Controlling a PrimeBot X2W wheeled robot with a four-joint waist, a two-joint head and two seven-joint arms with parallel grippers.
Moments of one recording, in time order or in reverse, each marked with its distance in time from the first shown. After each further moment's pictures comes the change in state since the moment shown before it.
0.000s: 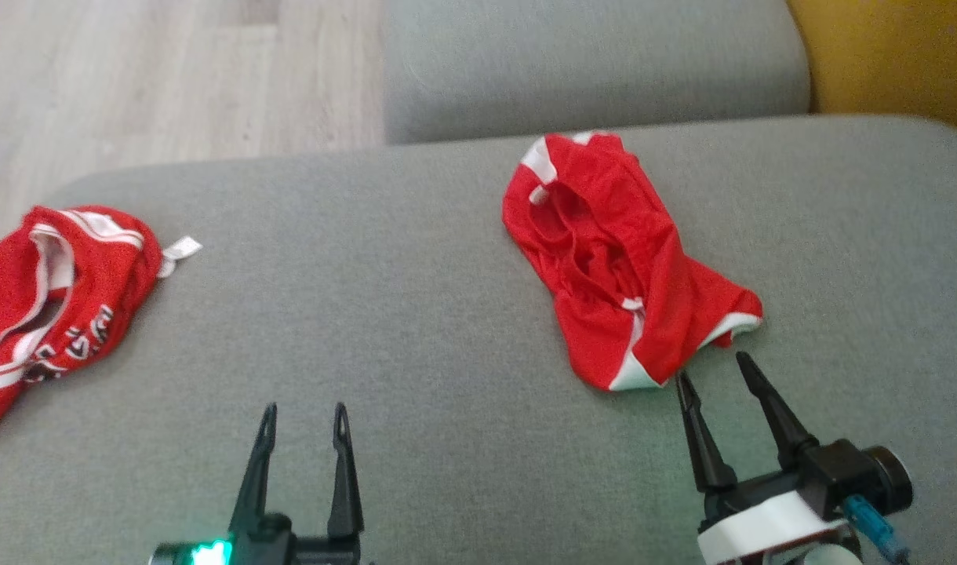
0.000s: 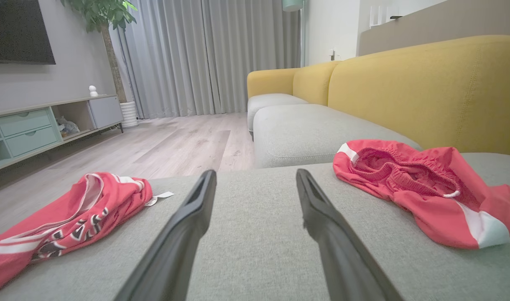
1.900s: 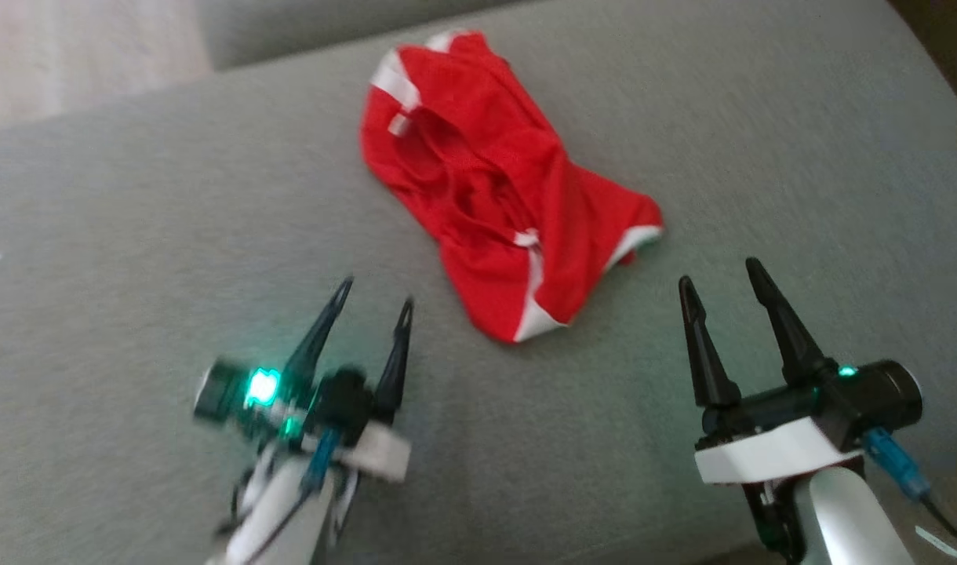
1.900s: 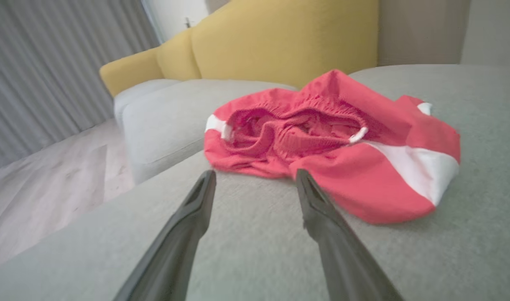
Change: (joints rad) left arm -0.381 -0.077 0.027 0.415 0.272 -0.248 0.000; right arm -0.129 0.002 0.007 -0.063 0.029 0.000 0.000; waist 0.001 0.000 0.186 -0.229
